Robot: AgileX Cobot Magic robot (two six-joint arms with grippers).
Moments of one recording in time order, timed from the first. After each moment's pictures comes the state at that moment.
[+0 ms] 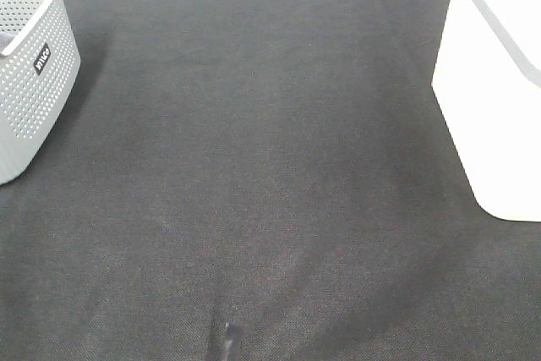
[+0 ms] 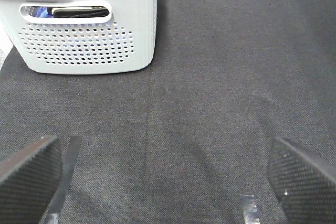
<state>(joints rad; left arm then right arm) -0.01 0.00 -0.49 0.06 1.05 -0.04 0.13 0.00 -0.46 -0.13 1.11 0.13</state>
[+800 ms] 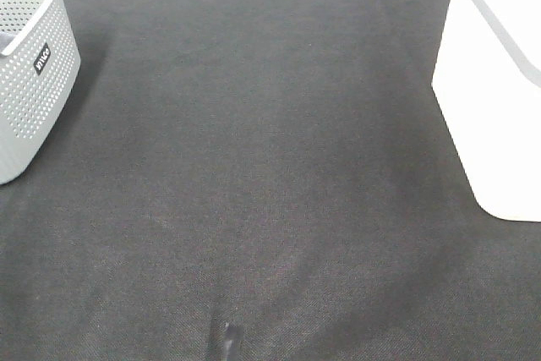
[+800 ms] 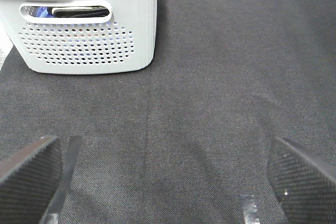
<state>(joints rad) -0.01 0.00 -0.49 0.06 1.05 -0.04 -0.02 0.00 -0.46 -0.13 1.11 0.14</state>
